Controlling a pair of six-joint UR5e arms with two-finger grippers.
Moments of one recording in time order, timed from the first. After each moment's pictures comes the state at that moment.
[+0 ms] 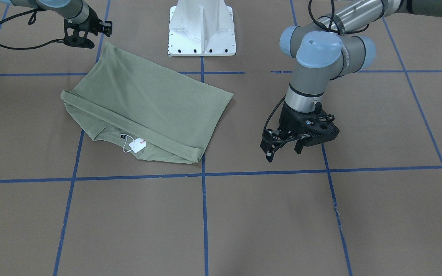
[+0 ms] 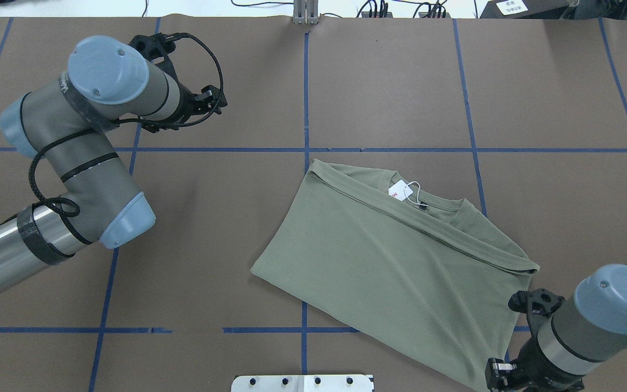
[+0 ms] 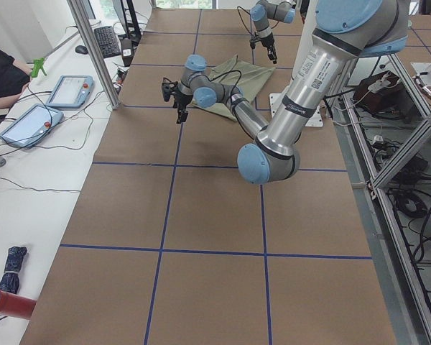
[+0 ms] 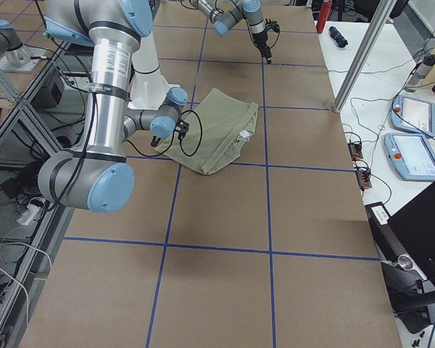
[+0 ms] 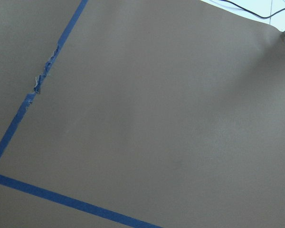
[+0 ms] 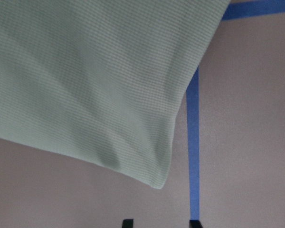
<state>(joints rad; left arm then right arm) -0.74 -2.15 -1.65 -1.83 -1.77 -1.42 0.28 -1.79 2.20 -1.24 2.20 1.54</state>
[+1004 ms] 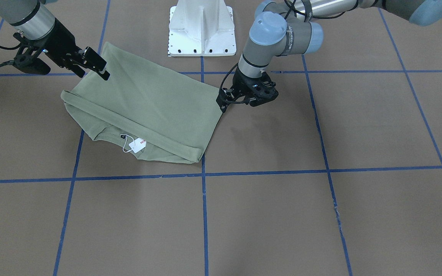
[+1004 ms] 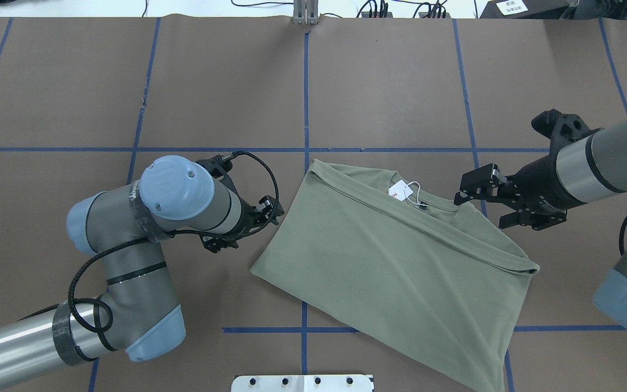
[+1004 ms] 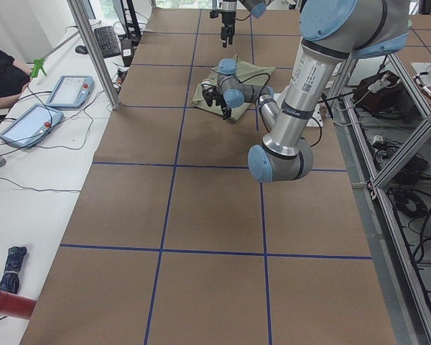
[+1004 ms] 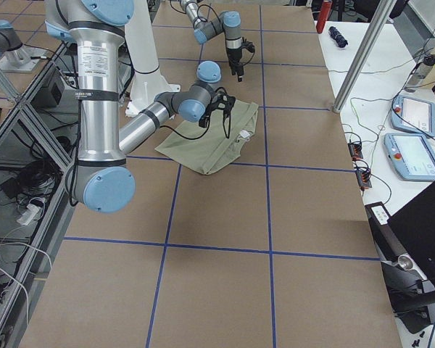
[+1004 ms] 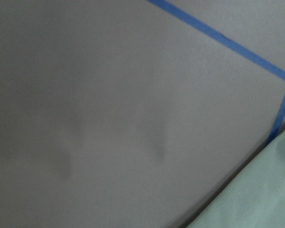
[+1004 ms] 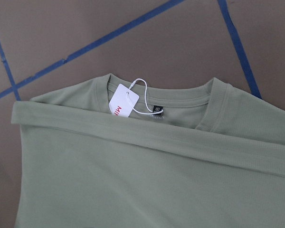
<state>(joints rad) -0.45 -2.12 -1.73 -1.83 -1.86 -1.79 0.78 -1.49 2.14 -1.25 2.19 1.52</state>
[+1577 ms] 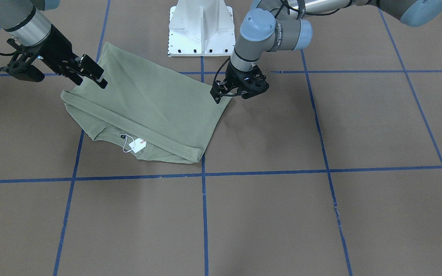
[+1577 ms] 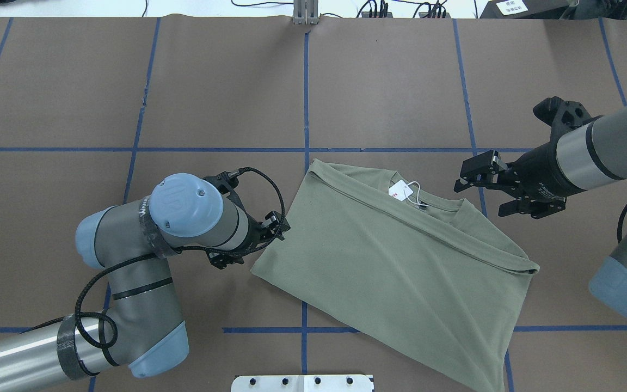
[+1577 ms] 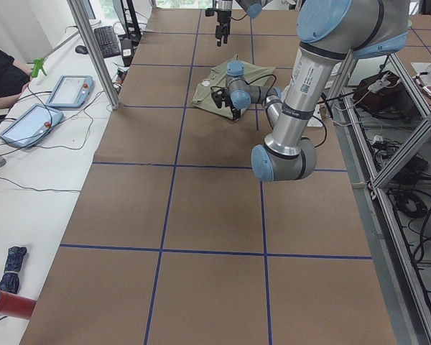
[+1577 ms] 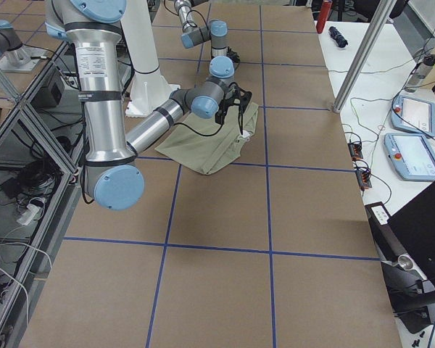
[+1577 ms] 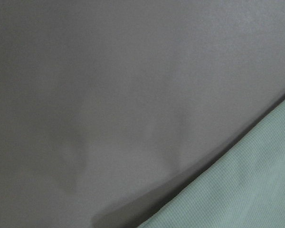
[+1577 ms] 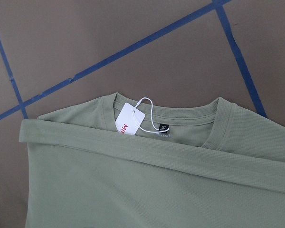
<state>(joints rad) -0.39 -2.11 -1.73 -1.83 -1.86 -1.82 0.80 -1.47 2.11 -1.25 2.19 1.52</state>
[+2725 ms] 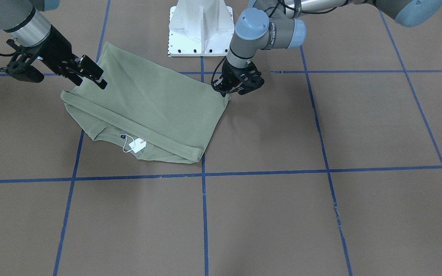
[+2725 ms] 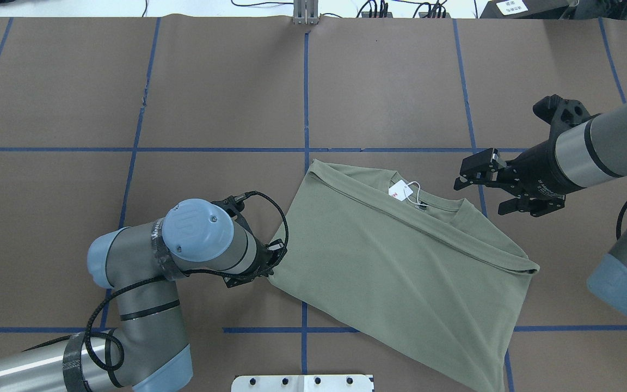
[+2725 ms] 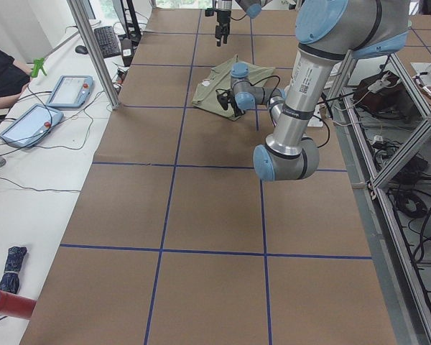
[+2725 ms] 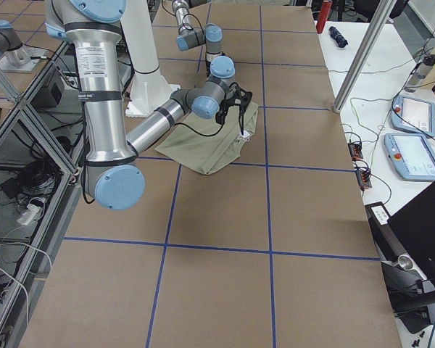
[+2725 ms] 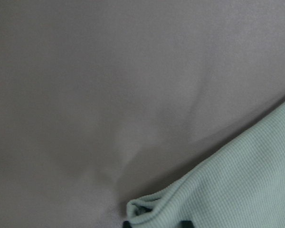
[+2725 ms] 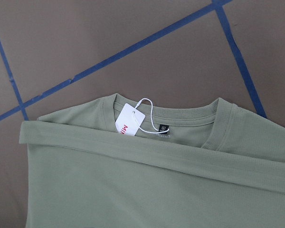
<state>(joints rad) -0.36 -2.12 -1.73 -1.84 -1.86 -1.88 0.80 -1.47 2.11 -1.25 2.20 1.52</state>
